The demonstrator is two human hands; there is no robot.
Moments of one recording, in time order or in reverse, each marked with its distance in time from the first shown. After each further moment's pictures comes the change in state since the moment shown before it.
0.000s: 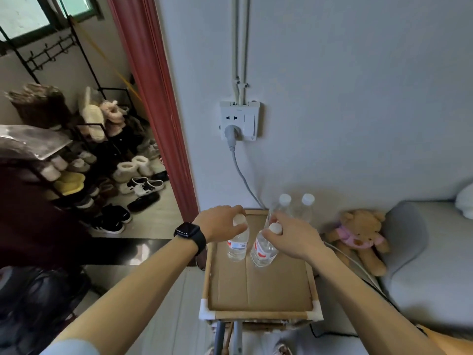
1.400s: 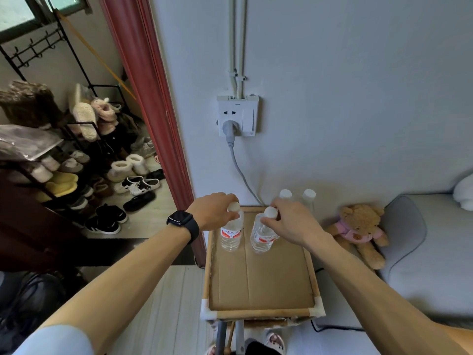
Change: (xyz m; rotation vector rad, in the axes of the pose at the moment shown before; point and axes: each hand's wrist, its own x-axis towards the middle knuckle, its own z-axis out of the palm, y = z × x) left_hand 0.015 -0.018 -0.016 0.035 0.072 0.049; right_hand 0.021 -0.006 -0.009 -0.008 0.132 -0.131
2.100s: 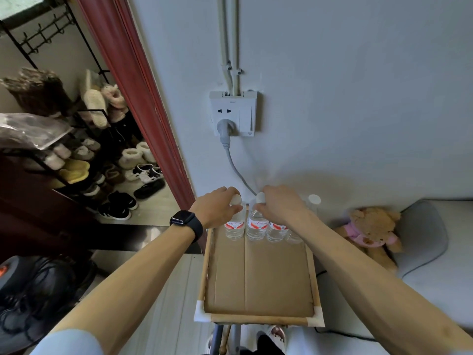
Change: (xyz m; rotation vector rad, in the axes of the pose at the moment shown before) left_hand 0.033 0.010 0.007 -0.091 -0.017 -0.161; right_hand 0.074 -0.002 -0.006 -0.178 -0.125 -0.006
